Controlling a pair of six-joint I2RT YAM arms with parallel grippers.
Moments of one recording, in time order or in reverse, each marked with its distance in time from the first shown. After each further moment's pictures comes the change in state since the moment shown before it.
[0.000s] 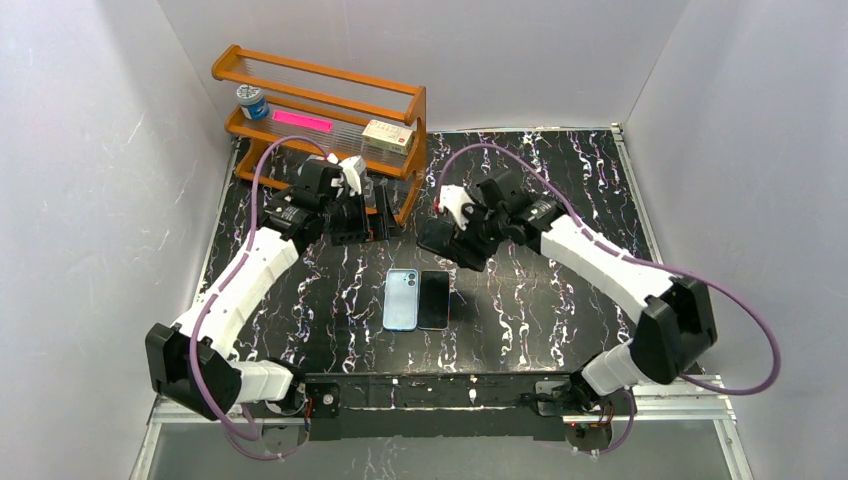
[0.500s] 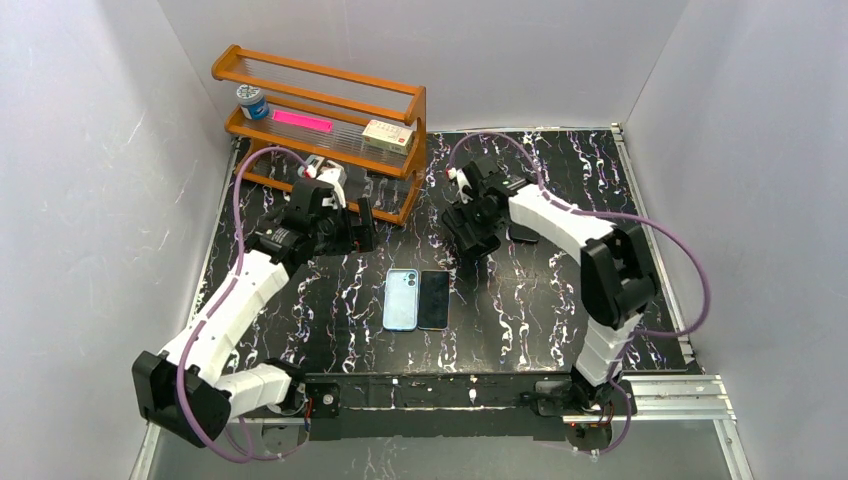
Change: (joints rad) left arm 0.000 -0.138 -0.135 0.018 -0.261 0.032; right arm -0.072 0.358 0.194 -0.069 0.274 0.416
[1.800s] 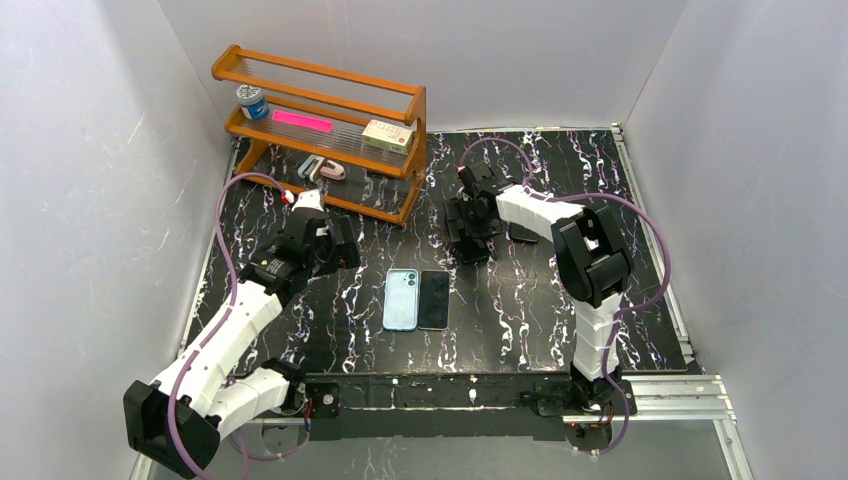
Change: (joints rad) left arm -0.006 -0.146 -0.206 0.055 -0.259 -0.060; right arm -0.044 0.161 0.009 0.188 -0.005 0.259
